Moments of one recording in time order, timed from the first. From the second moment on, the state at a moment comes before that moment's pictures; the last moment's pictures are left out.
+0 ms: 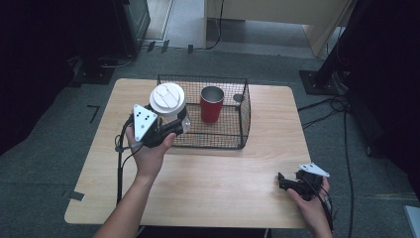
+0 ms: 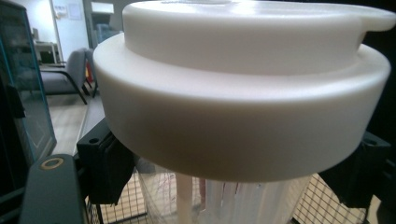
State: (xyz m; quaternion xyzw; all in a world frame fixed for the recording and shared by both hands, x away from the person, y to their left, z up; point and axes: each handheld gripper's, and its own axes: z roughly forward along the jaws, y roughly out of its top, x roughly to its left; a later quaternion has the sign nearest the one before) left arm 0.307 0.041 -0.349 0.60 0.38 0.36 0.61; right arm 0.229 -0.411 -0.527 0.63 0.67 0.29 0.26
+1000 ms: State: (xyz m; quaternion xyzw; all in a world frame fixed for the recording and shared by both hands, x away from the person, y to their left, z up) left arm 0.372 0.013 -0.415 0.62 0.42 0.38 0.55; right arm 0.229 -0.411 -0.527 0.63 0.67 0.29 0.26
